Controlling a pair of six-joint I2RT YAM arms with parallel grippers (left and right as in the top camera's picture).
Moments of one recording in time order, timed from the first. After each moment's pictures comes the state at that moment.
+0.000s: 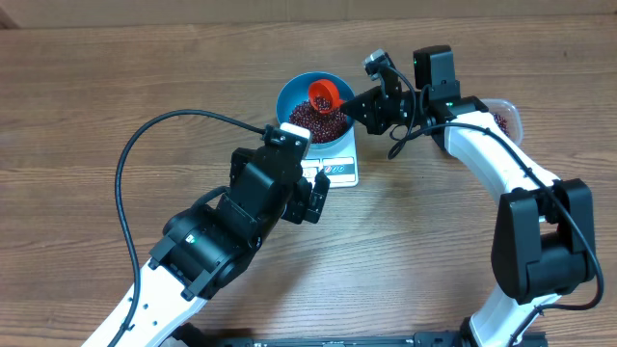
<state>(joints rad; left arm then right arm) -0.72 1.14 1.17 -0.77 -0.25 -0.26 0.20 1.89 1.33 -0.24 -0.81 -0.09</state>
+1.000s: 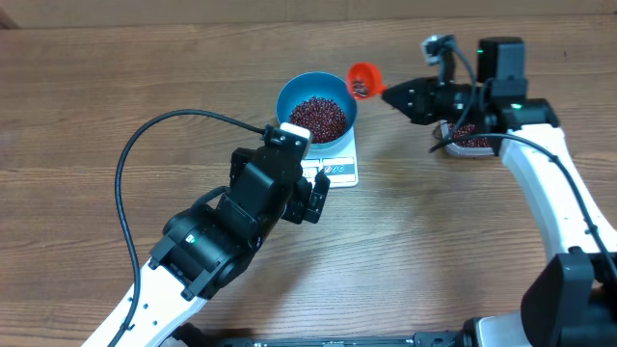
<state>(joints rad) -0.72 1.14 1.17 -0.77 -0.25 -0.26 0.02 1.64 1.33 -0.50 -0.87 0.10</state>
